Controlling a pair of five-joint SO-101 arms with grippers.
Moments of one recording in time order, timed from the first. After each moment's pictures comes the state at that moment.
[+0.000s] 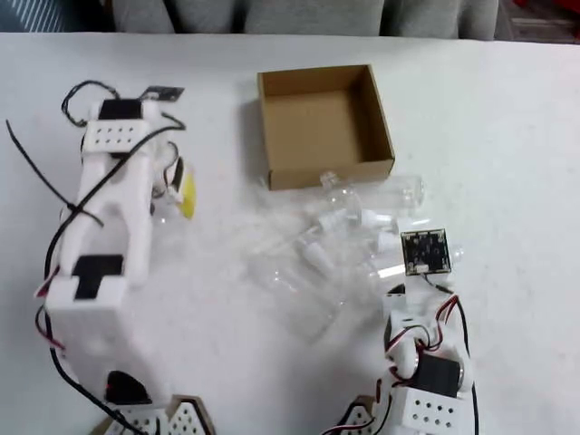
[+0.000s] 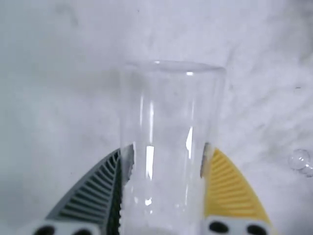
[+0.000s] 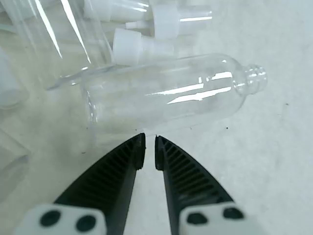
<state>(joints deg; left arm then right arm) -7.9 22.4 -12.0 93.1 -3.6 9.9 -102.8 96.4 64.7 18.7</state>
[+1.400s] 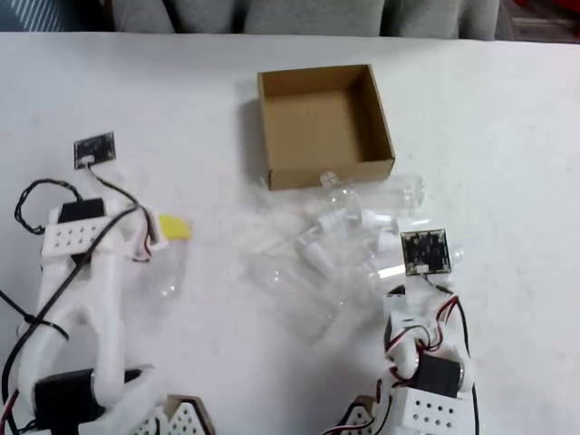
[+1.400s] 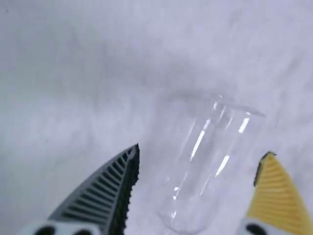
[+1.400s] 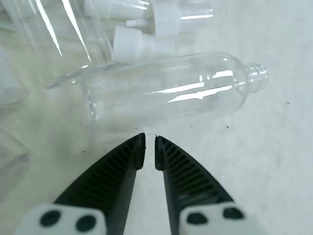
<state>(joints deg) -16.3 -18.7 43.2 62.2 9.9 9.9 -102.8 96.4 65.1 18.7</state>
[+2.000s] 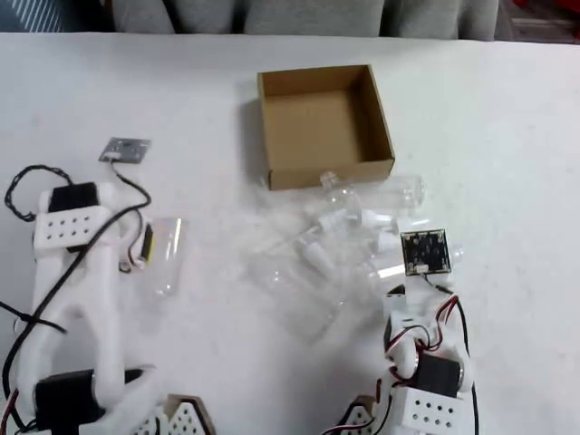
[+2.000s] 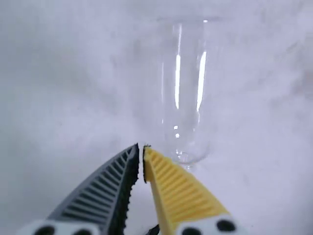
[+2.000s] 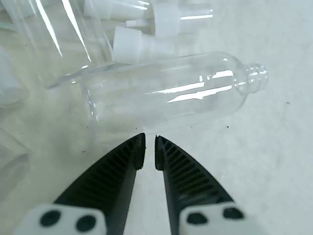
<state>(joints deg) -15.3 -18.9 34.5 81.8 -11.1 9.9 -102.8 96.4 65.1 18.7</state>
